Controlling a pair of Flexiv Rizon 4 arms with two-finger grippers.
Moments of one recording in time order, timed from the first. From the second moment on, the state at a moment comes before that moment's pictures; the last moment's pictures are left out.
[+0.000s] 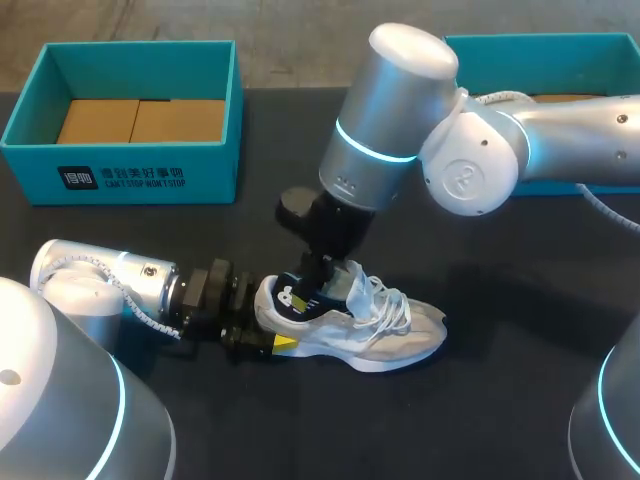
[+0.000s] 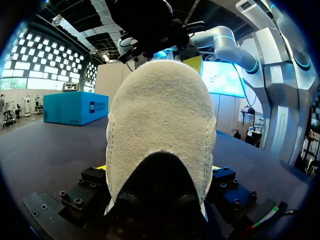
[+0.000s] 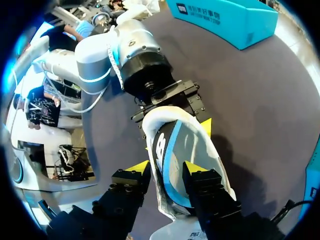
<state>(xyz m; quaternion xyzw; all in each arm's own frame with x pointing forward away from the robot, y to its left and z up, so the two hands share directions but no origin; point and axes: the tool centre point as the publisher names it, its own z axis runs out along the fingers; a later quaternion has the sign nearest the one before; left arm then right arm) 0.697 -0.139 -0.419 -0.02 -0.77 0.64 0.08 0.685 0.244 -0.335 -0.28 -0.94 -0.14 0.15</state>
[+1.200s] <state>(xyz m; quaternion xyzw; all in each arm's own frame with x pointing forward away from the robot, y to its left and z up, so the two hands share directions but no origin) 0.697 -0.138 -0.419 -0.02 -0.77 0.64 0.08 0.683 0.252 -0.342 -0.27 -0.93 -0.18 0.17</state>
